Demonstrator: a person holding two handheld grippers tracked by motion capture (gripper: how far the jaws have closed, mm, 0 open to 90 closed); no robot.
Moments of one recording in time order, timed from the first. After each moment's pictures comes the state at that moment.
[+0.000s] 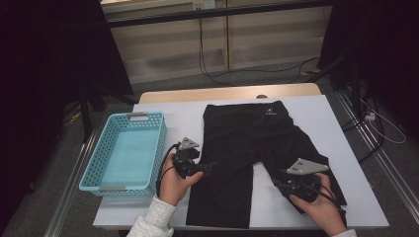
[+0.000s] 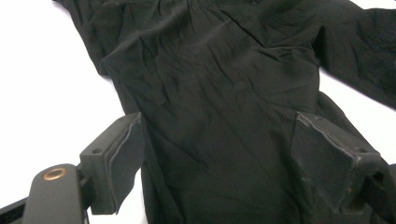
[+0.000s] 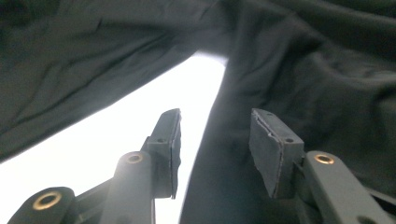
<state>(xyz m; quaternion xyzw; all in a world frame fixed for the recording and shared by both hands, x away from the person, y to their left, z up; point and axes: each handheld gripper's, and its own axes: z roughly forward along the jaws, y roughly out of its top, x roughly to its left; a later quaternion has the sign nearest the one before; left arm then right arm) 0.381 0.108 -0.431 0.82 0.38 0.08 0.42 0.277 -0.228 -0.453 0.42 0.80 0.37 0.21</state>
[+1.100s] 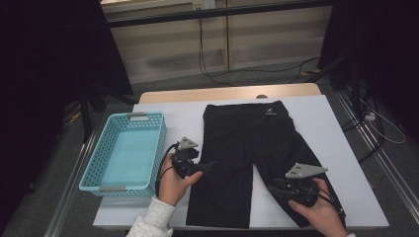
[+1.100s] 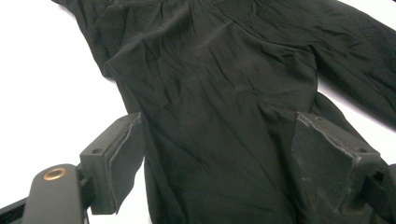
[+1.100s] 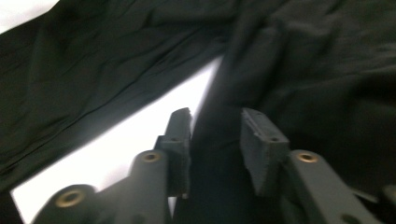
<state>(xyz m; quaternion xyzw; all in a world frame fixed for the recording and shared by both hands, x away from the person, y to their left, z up) 0.380 0.109 -0.429 0.82 0.38 0.09 0.42 0.267 -0.223 -0.452 0.43 0.80 0.39 0.14</state>
